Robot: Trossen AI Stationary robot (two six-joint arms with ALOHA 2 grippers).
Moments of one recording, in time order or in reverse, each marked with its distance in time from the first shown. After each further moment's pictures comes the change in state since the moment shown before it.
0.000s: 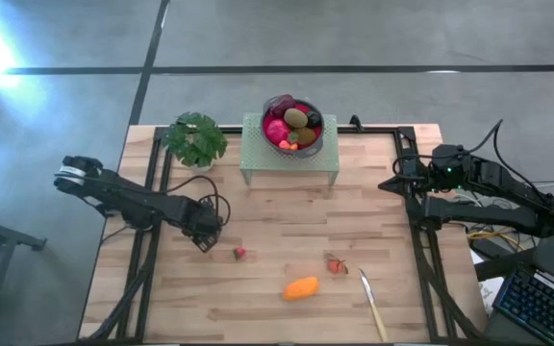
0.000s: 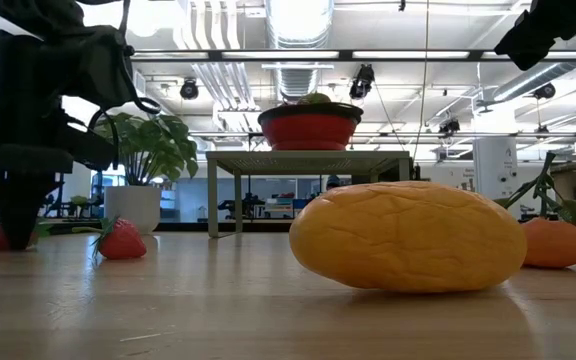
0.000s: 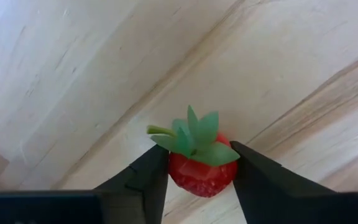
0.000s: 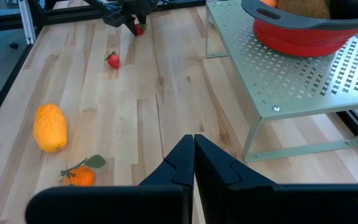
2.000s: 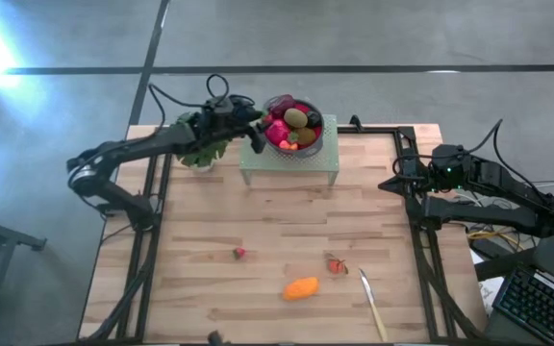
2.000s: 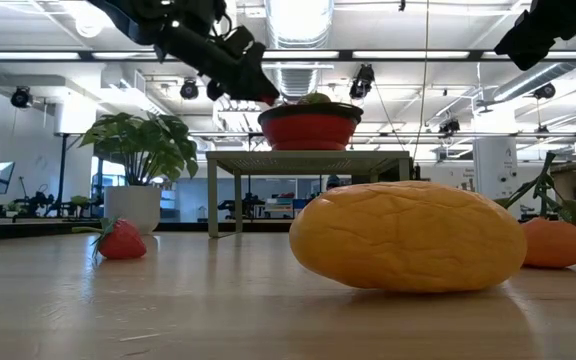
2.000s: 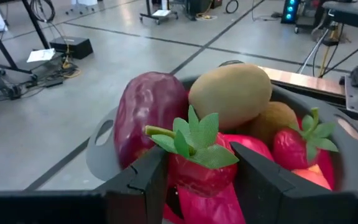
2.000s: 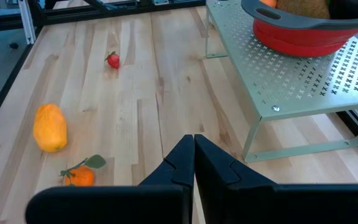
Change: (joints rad) left arm 0.738 0.099 0.487 0.937 0.017 1.044; right arm 0.000 0.000 0.000 0.000 0.000 0.000
